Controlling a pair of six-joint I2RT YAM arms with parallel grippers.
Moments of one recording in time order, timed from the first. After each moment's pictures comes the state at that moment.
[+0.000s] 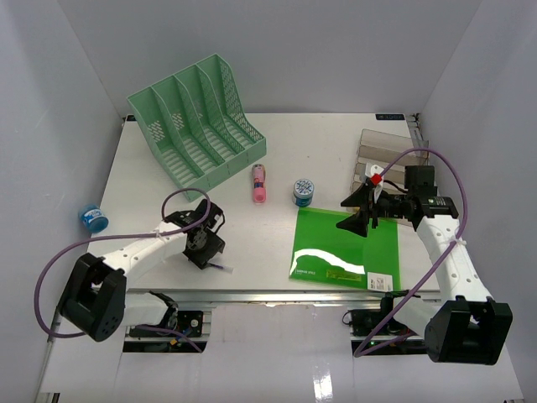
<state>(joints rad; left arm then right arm) -0.54 1.27 0.70 -0.78 -0.18 -1.37 0.00 1.08 0.90 -0.76 -1.20 -0.84</state>
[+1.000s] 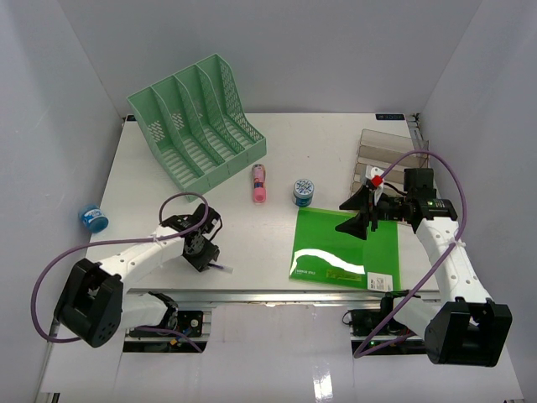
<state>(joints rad) -0.54 1.23 0.66 -0.81 -0.19 -1.35 0.00 1.07 0.87 -0.76 -1.23 -0.82</state>
